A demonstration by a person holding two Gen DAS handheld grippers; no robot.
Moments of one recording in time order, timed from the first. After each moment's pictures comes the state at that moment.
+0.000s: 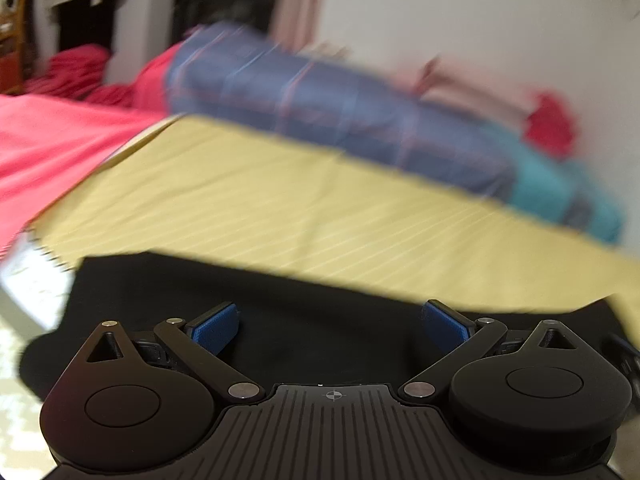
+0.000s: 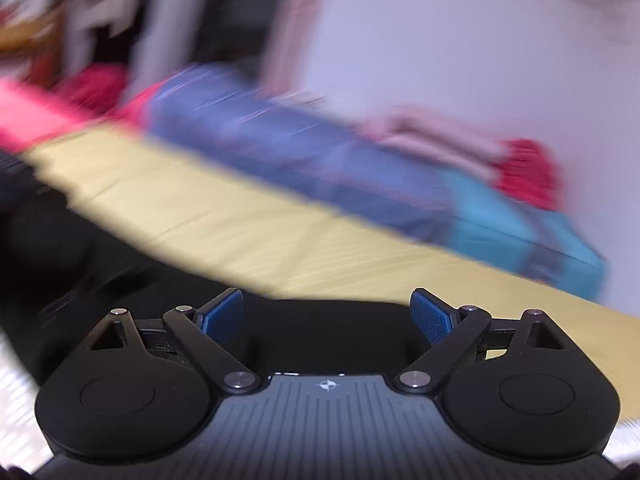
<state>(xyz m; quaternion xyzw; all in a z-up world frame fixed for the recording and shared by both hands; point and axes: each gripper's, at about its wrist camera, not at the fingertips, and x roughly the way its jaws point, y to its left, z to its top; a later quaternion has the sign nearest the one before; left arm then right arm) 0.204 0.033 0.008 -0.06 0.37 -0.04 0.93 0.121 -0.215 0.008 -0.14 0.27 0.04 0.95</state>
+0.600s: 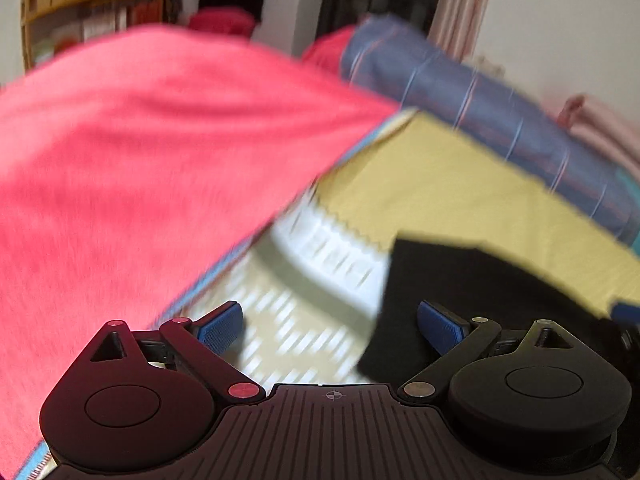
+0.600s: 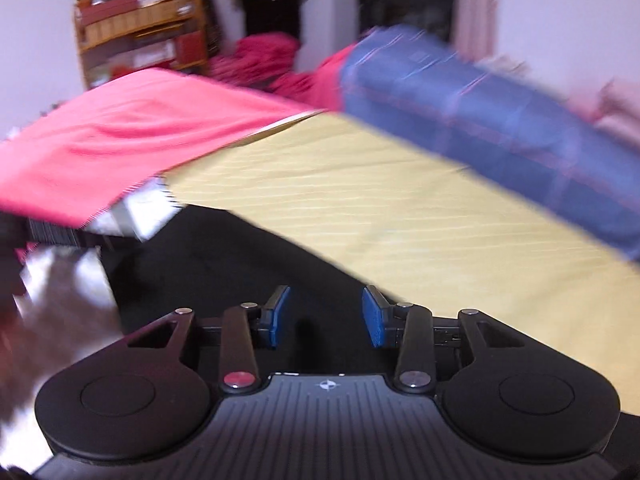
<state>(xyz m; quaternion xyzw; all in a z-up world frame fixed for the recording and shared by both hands) 0.153 0.188 0.007 -0.14 0.39 0.12 0.90 0.219 -0.039 0.028 -0.07 0.36 0.29 0.88</state>
